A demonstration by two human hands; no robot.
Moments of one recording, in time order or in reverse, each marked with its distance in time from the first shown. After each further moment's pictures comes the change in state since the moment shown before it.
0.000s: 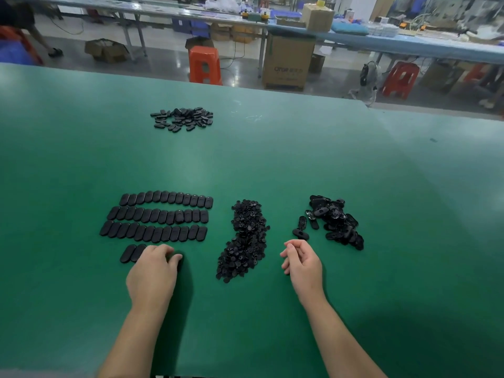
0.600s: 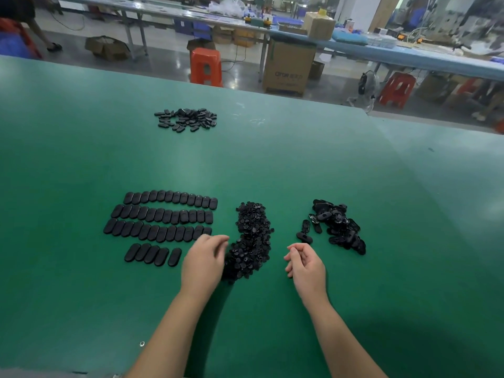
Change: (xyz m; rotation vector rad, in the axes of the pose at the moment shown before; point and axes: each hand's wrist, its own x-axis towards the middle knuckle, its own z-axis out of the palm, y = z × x) left_hand -0.008 0.053 0.035 -0.419 -0.102 0.290; right_hand -0.001 -0.001 0.003 -0.095 0.000 -0.014
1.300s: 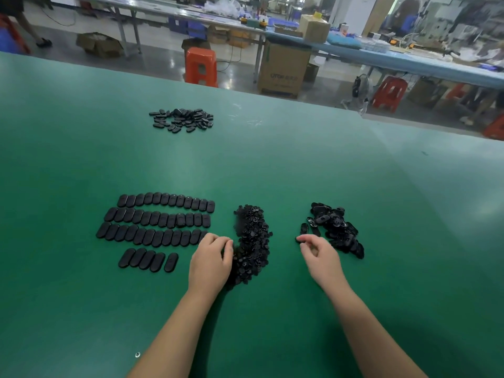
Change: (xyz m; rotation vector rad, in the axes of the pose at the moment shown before) left_hand 0.012 -0.005 0.028 0.012 -0.001 0.030; right_hand 0.047 -0.005 -0.036 -0.346 -0.066 -0.060
